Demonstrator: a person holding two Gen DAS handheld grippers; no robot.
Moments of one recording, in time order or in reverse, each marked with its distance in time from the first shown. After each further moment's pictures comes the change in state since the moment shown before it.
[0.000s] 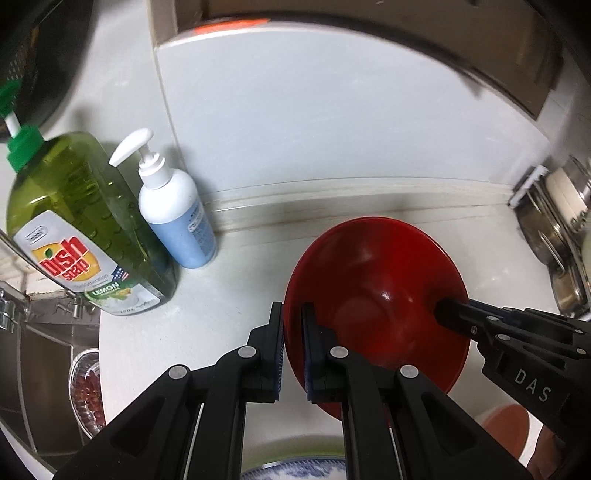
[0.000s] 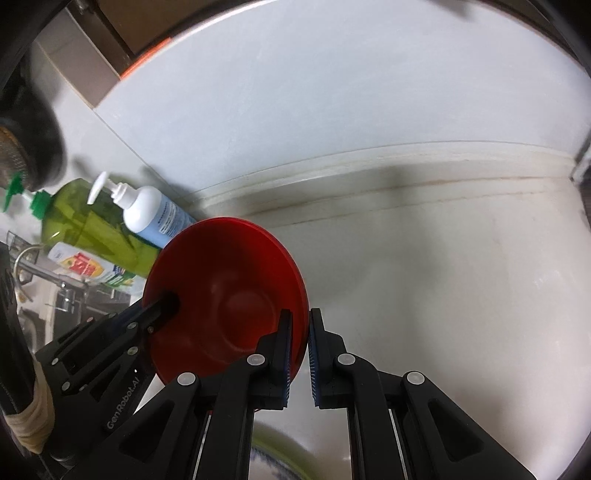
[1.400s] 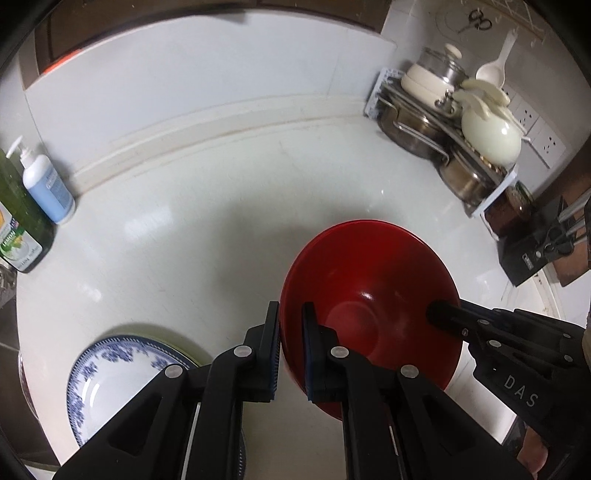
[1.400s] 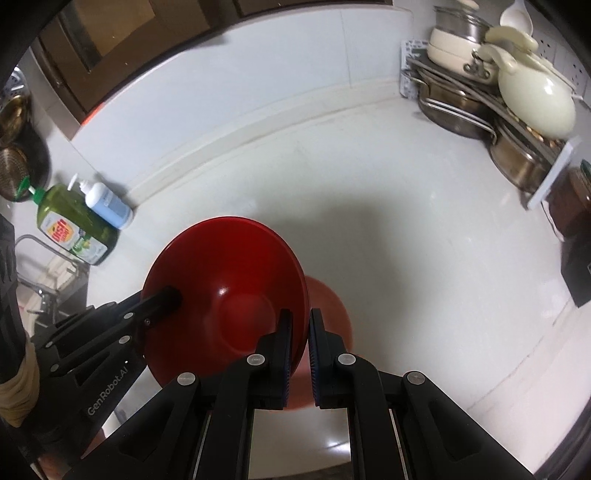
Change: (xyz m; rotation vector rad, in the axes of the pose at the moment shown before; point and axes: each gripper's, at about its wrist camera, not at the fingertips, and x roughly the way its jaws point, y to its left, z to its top) left arm -0.063 -0.181 -0.134 0.243 0.085 -0.262; right arm -0.135 -0.145 -0.195 0.238 -0.095 -0.180
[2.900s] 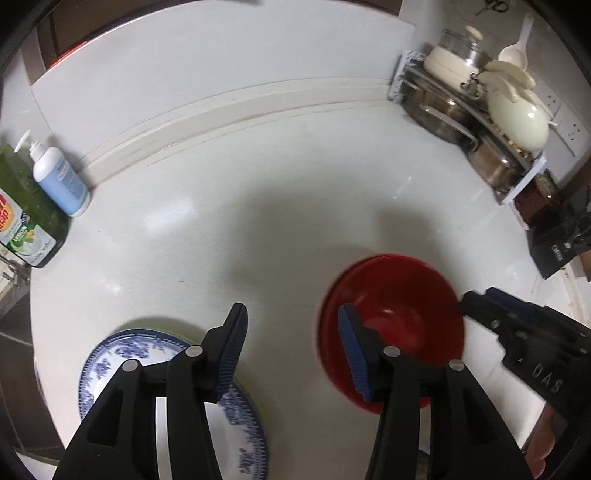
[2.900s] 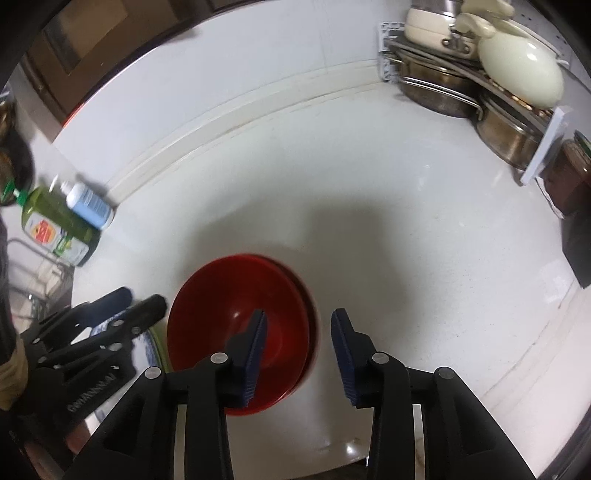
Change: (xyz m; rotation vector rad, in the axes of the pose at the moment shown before) left arm 0.021 0.011 -0.001 0.007 0.044 0.112; right arm 0.020 -0.034 -0.010 0.049 -0.027 -0.021
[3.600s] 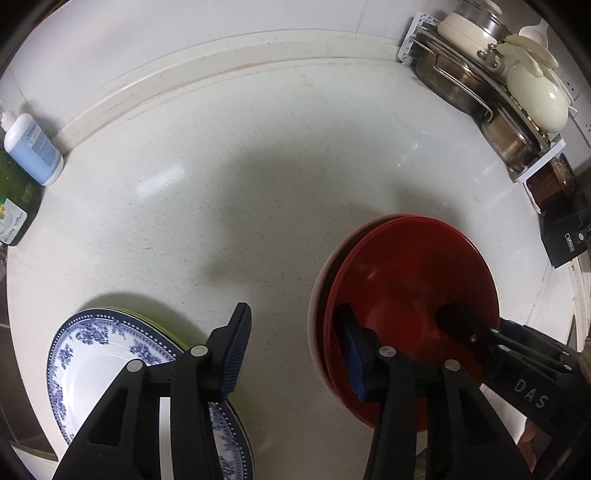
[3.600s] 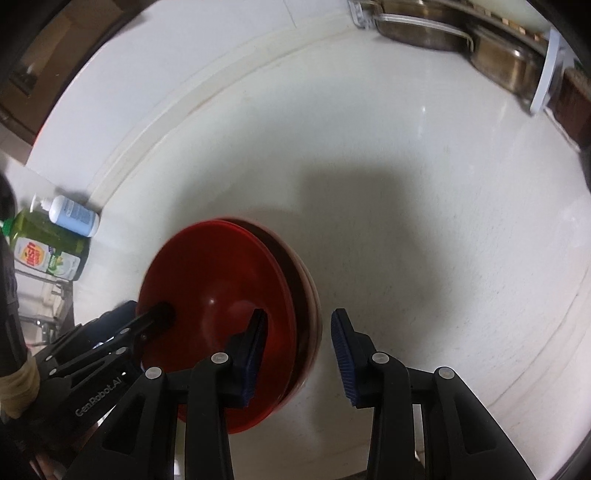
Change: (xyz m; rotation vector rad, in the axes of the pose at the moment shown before) left arm 0.053 0.001 -0.003 -0.009 0.152 -0.054; right arm 0.056 -0.016 -0.016 0.132 0.148 0.057
